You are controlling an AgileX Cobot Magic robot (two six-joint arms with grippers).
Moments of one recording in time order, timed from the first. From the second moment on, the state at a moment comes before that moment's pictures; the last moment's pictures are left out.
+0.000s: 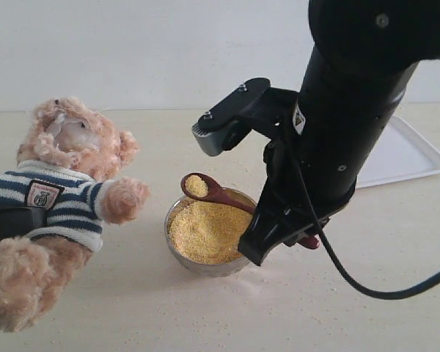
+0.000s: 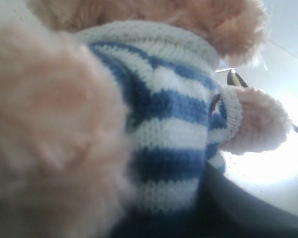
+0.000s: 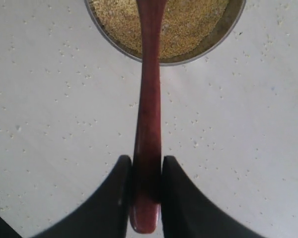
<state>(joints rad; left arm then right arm) 0.32 1.24 -0.33 -1.53 0.95 1.49 0.84 1.54 -1.23 -0.06 1.12 -0.08</state>
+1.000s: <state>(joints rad) 0.32 1.24 -0.33 -1.53 0.95 1.49 1.03 1.70 -1.65 -0.20 1.22 -0.18</state>
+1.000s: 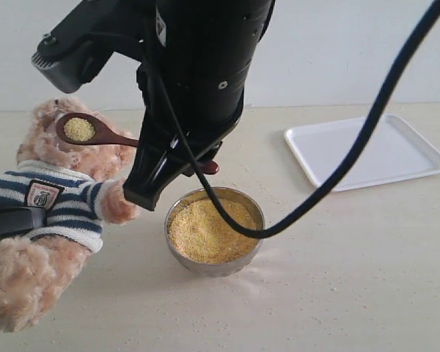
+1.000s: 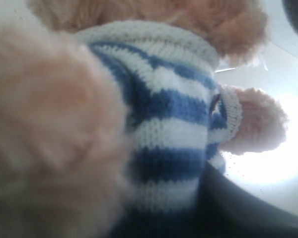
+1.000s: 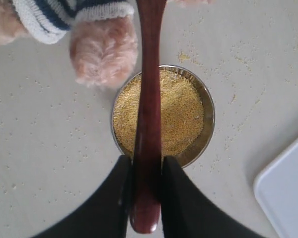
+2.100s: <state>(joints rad) 0.32 1.24 -0.33 -1.53 0.95 1.49 1.05 1.79 -1.69 -0.37 1.14 -0.30</state>
